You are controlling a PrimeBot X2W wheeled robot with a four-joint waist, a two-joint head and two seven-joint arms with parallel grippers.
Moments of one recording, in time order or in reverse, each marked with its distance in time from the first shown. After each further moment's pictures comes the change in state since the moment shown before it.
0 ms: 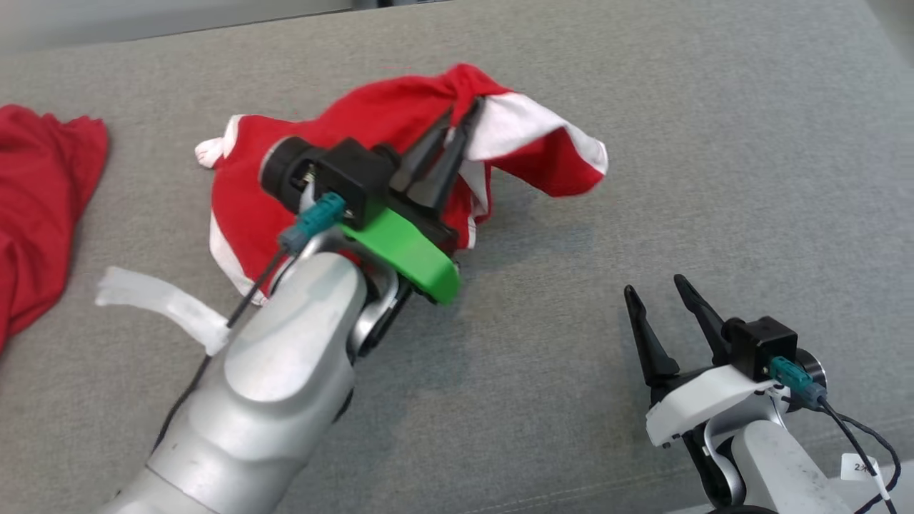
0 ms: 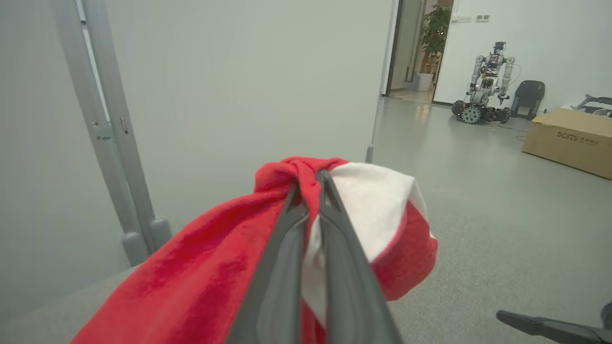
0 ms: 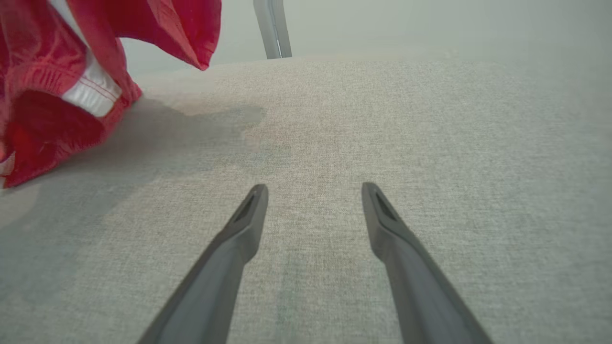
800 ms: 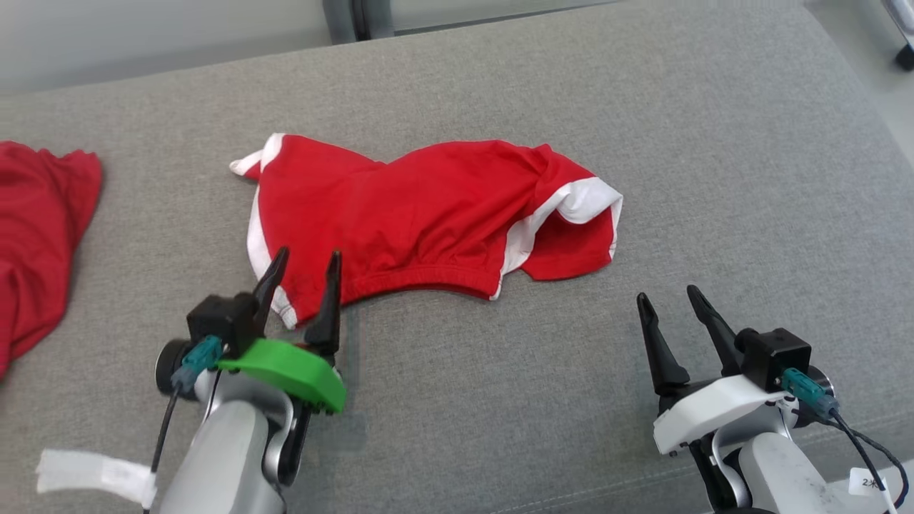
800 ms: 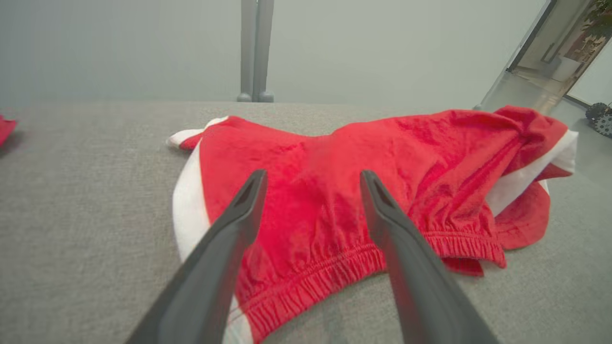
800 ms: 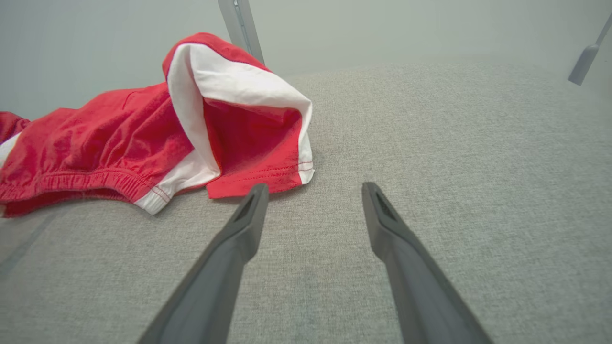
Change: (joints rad) left arm 0.385 -0.012 0.371 0.081 0.080 0.028 0.000; right arm 0.033 0.026 -0.054 -0.010 0.003 0.000 0.000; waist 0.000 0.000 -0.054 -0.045
